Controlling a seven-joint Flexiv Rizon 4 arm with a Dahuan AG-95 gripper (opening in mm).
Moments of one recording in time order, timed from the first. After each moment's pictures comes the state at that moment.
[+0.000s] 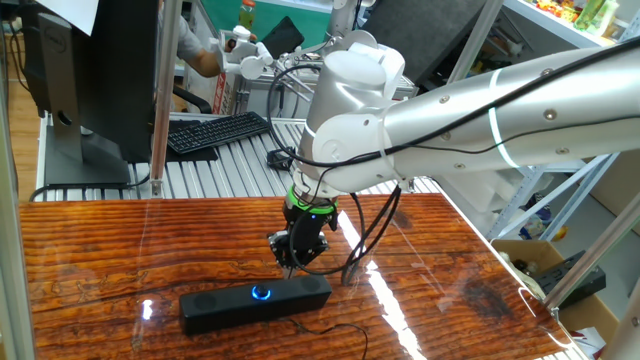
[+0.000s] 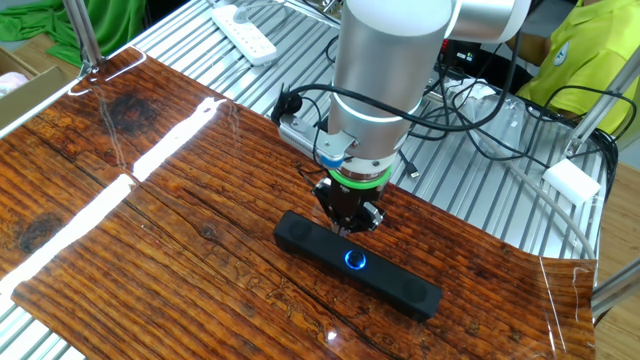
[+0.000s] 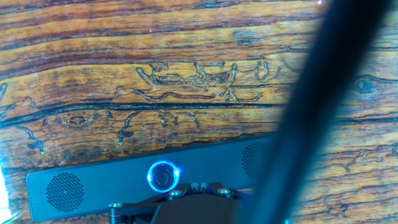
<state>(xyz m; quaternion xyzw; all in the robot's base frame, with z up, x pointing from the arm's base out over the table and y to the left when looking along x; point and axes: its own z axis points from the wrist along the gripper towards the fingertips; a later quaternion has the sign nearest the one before) 0.514 0.125 0.108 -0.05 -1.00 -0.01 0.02</state>
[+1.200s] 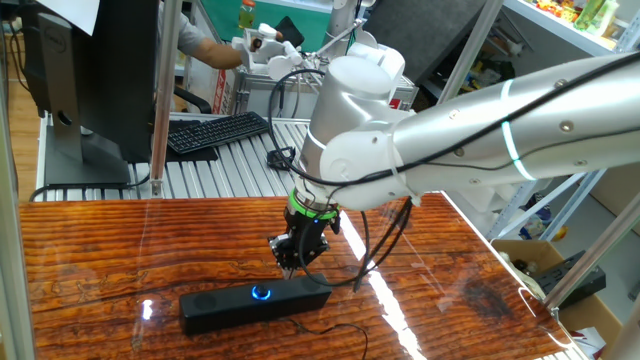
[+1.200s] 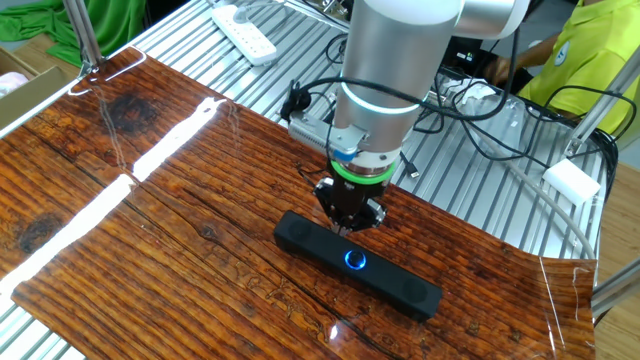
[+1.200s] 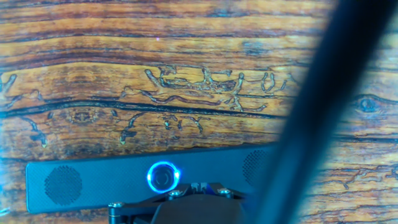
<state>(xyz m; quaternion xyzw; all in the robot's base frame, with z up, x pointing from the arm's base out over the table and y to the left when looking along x) 0.511 0.124 0.109 0.00 -1.00 0.00 -0.01</state>
